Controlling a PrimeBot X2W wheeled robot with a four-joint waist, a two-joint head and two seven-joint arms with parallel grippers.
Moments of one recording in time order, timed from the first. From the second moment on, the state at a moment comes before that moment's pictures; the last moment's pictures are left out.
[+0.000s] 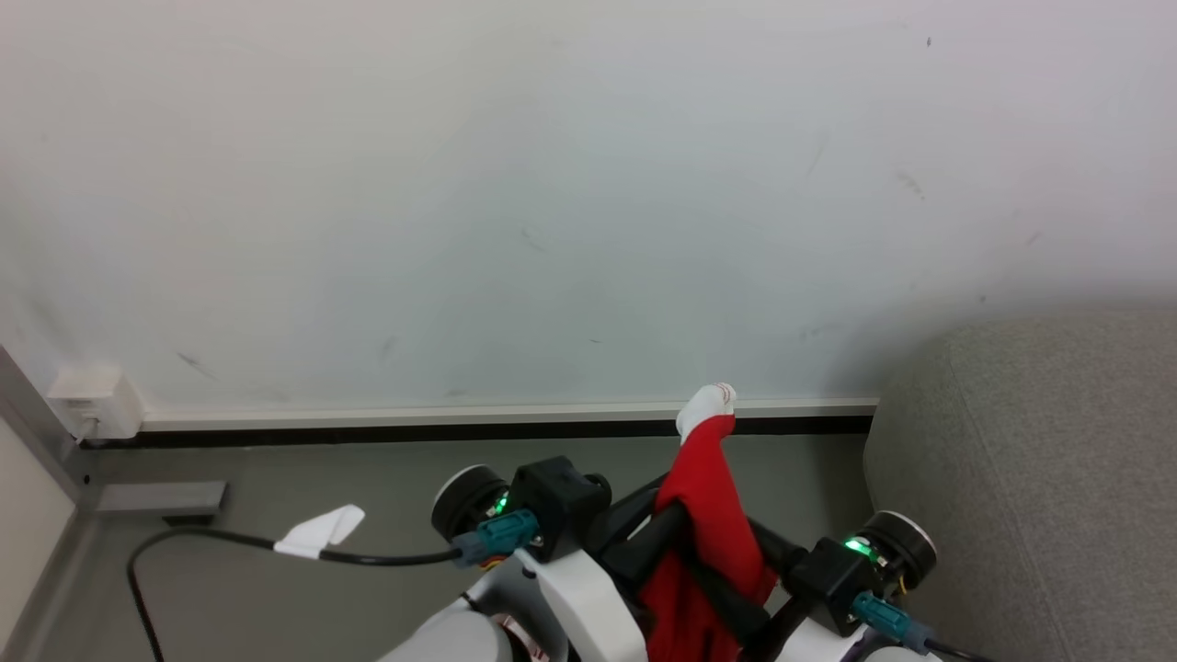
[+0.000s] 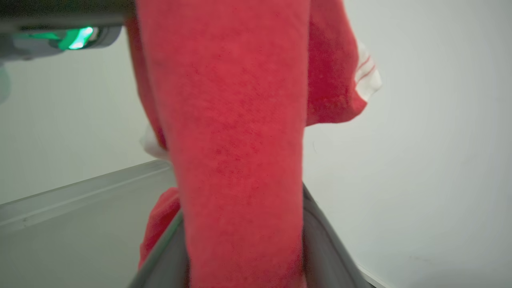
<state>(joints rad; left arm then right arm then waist) -0.49 0.30 -0.88 -0.02 -0.55 0.07 0.01 -0.40 -0.17 0.76 0.42 0.35 0.13 -0.26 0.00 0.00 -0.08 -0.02</state>
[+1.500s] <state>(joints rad) -0.83 0.36 -0.87 0.07 -0.42 0.01 -0.01 -0.86 -0.42 0.08 0.33 0.26 0.13 -0.16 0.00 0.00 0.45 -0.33</state>
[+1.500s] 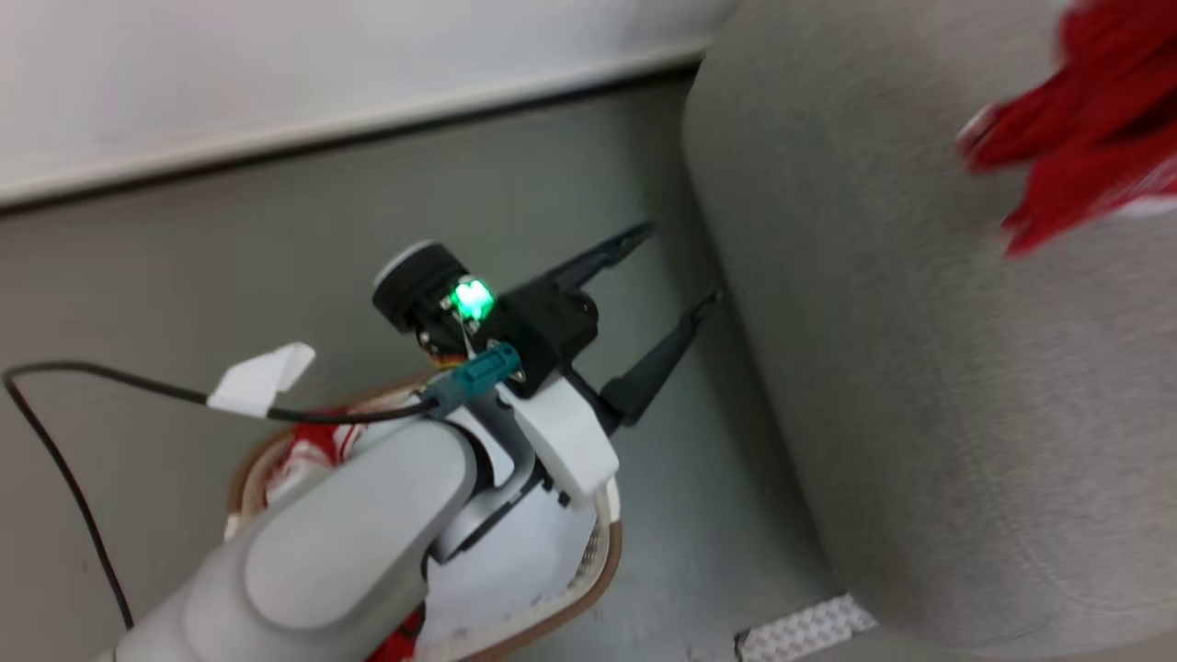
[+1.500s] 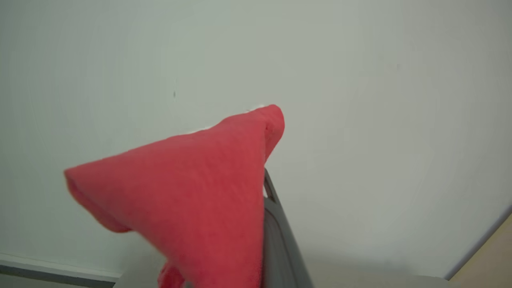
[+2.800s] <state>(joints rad) -0.64 0.48 -0.70 0.12 -0.52 0.15 -0.19 -0.73 -0.42 -0.14 0.66 0.06 0.13 -0.22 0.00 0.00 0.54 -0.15</state>
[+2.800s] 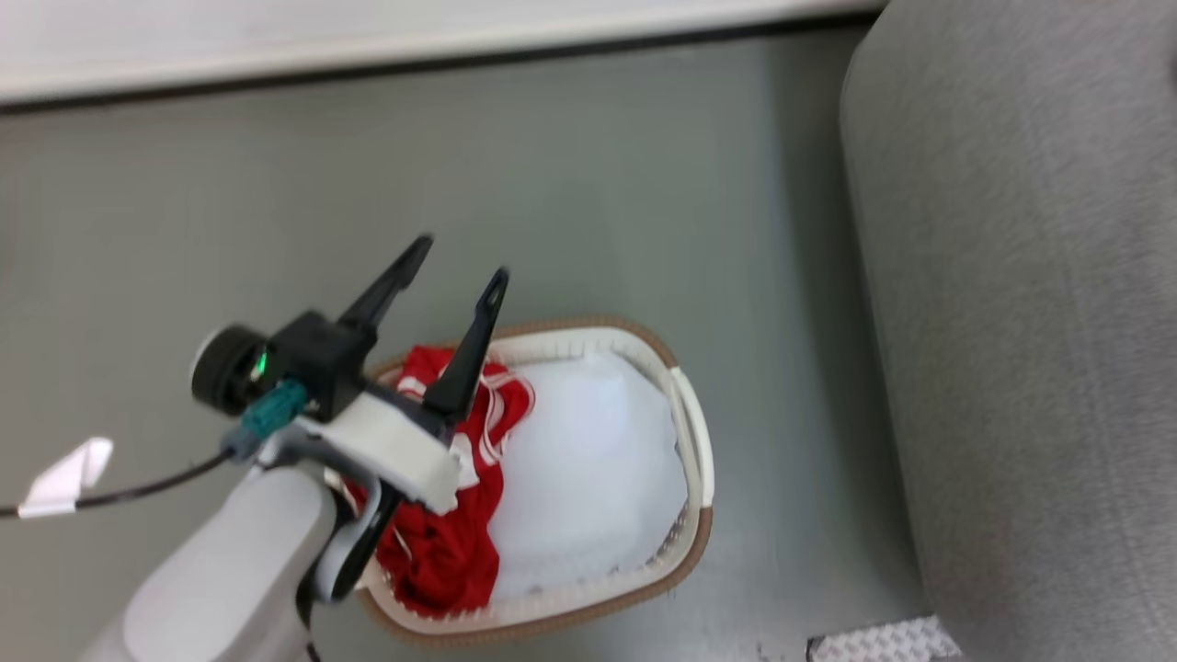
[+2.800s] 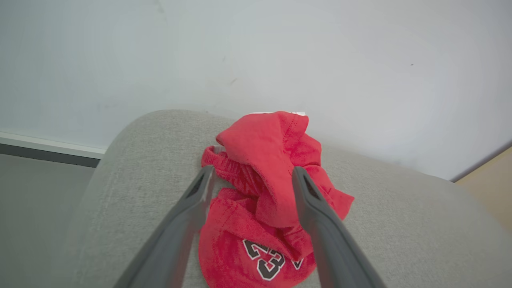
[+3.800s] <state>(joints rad) -0.07 0.33 -0.40 0.28 -0.49 0.20 -0.26 -0.03 -0.06 0.01 0.33 0.06 0.13 -0.26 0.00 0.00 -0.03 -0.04</state>
